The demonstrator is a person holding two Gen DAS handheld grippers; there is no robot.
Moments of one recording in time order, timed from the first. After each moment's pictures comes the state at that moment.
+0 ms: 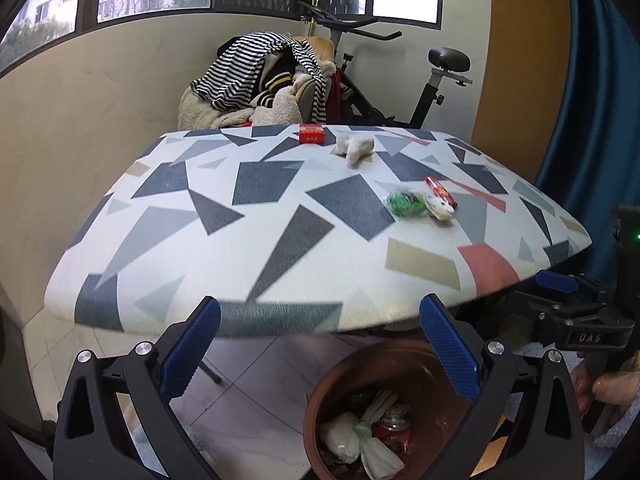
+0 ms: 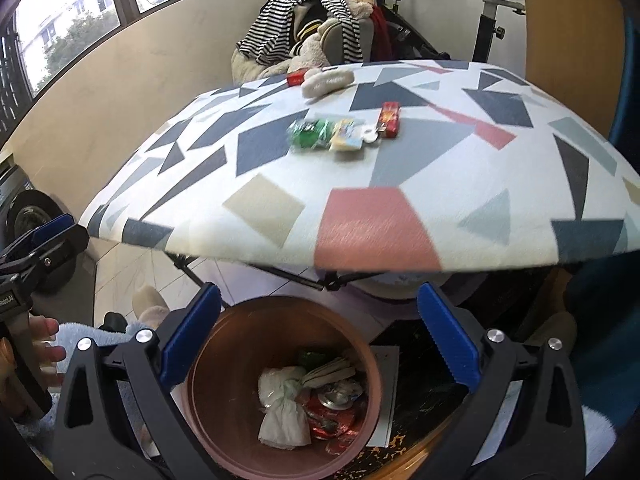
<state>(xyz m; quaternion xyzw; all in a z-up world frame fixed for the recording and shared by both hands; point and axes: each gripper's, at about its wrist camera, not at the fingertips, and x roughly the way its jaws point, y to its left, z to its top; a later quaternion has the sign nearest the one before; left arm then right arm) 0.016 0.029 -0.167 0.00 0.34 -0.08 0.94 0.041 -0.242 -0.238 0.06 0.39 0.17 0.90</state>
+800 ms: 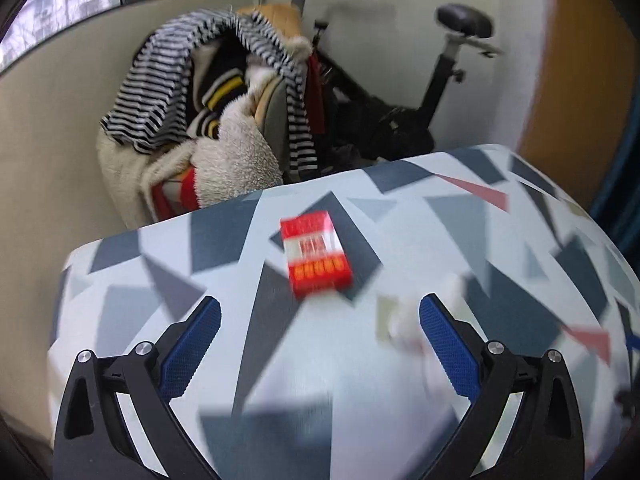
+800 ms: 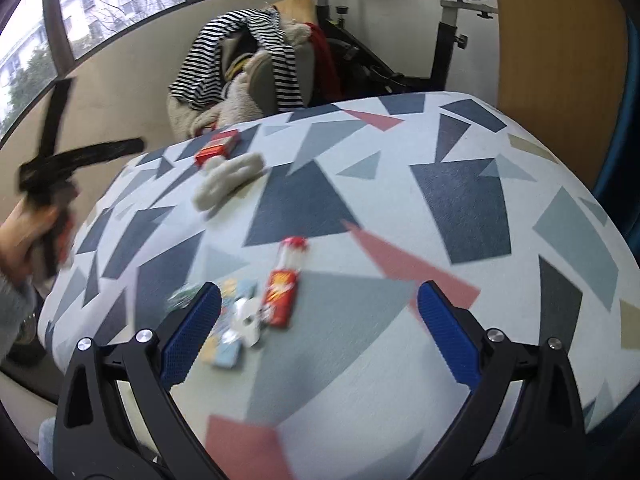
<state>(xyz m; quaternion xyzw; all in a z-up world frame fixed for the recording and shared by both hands) 0.445 -0.016 -0.150 0.09 0.40 -0.12 0.90 0.216 -0.308 -0.201 0.09 0.40 0.10 0.91</state>
